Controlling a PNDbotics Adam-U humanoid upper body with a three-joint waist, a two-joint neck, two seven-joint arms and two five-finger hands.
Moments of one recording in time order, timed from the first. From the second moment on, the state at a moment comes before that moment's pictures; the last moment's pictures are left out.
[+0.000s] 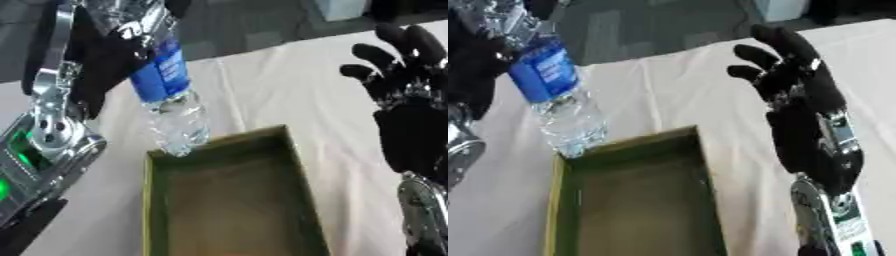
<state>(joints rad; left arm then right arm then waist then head) -0.77 0.62 -0.38 -1.98 0.34 0.33 0.76 -0.47 -0.11 0.06 -1.94 -0.29 -0.34 0.43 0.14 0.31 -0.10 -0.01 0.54</state>
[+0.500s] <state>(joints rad) -0.71 0.52 -0.43 -1.98 0.14 0.33 0.71 -0.47 -0.10 0.05 -1.94 -0.29 -0.34 0.43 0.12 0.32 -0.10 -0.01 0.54</state>
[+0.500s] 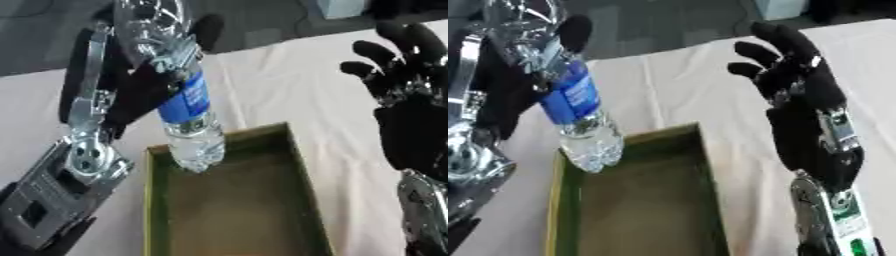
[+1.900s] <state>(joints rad) -0.64 0.40 -0.53 -1.82 -0.09 0.23 0.61 -0.49 -0.10 0.05 -1.94 -0.29 -0.35 0.43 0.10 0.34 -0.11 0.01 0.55</state>
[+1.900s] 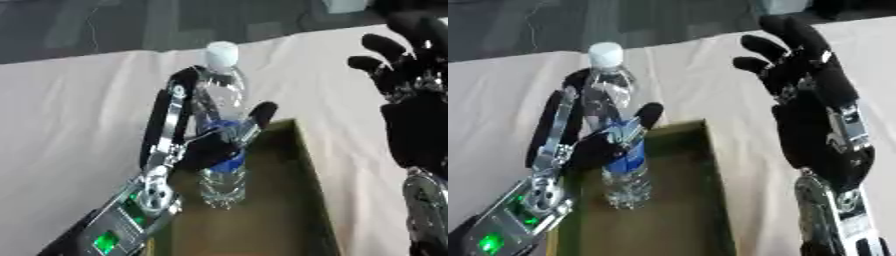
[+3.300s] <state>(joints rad) -0.63 0.40 -0.53 -1.84 -0.11 0.21 0.51 -0.49 -0.10 0.05 -1.94 -0.29 -0.35 0.44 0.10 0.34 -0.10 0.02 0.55</state>
